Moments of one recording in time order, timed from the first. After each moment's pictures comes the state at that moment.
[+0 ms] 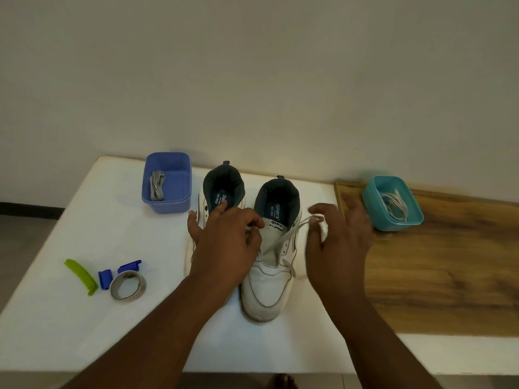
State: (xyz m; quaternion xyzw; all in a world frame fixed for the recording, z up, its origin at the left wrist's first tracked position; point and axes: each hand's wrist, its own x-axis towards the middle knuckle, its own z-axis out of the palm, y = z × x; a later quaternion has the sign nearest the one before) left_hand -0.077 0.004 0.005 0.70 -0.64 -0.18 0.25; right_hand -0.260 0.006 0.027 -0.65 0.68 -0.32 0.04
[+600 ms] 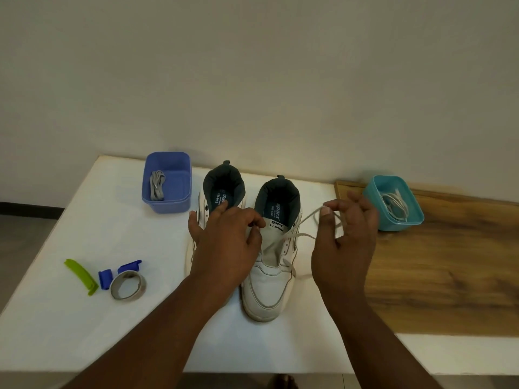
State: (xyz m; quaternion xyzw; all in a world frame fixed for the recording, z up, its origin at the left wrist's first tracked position) left_hand -0.079 0.005 0.007 0.70 -0.64 -0.19 0.25; right_hand -0.253 0.006 0.032 -0.56 0.65 -0.50 0.09
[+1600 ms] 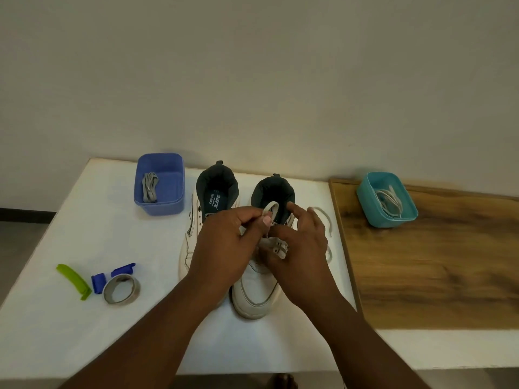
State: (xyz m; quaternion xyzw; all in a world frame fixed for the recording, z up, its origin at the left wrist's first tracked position) left_hand -0.088 0.004 0.016 0.61 -0.61 -0.33 0.39; right_hand -0.239 0.014 0.012 -0.70 0.64 -0.21 0.23
